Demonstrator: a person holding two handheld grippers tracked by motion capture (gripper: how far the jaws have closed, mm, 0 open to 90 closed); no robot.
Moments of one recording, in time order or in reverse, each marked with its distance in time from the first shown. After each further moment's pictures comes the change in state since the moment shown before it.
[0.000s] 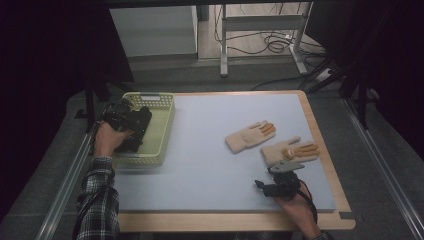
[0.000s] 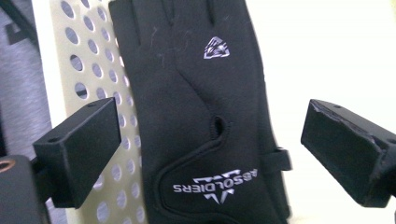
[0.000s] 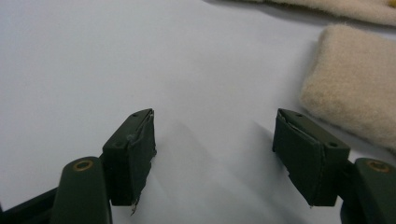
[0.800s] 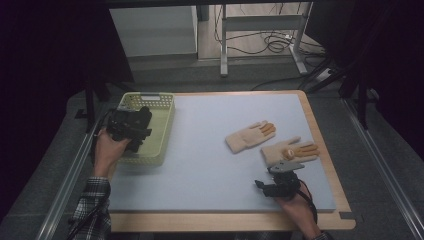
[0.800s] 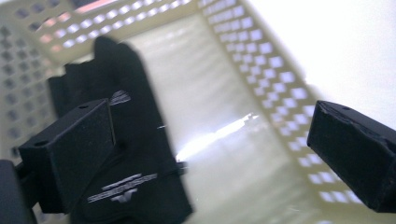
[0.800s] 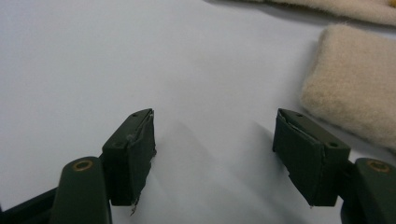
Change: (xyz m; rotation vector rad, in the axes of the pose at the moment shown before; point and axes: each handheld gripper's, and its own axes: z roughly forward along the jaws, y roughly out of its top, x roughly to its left) left arm -0.043 -0.036 -0.048 -0.329 -0.175 0.137; right arm 0.000 0.000 0.000 0.003 0.001 -0.001
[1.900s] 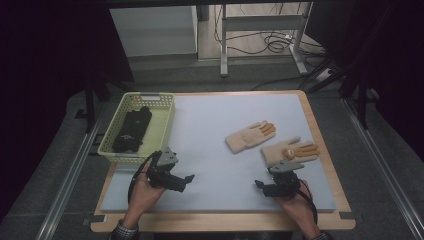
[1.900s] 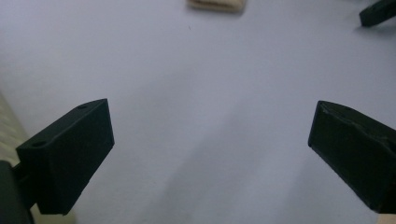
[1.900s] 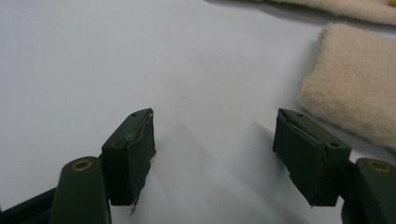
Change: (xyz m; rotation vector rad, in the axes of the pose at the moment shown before) left arm -0.162 -0.067 0.013 -0.123 -0.242 0.258; right arm 0.000 0.000 0.000 0.002 -0.003 0.002
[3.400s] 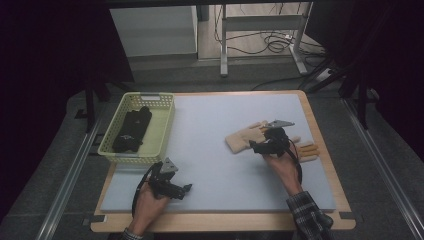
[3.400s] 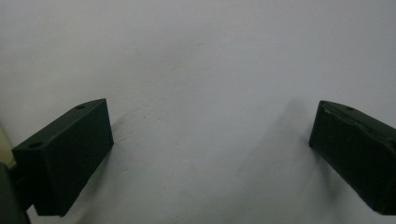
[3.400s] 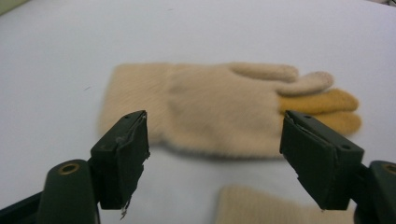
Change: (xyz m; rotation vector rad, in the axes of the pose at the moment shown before) left arm 0.006 -0.042 0.029 0.097 0.008 -0.094; right arm -0.054 0.096 0.040 -0.026 -0.144 0.164
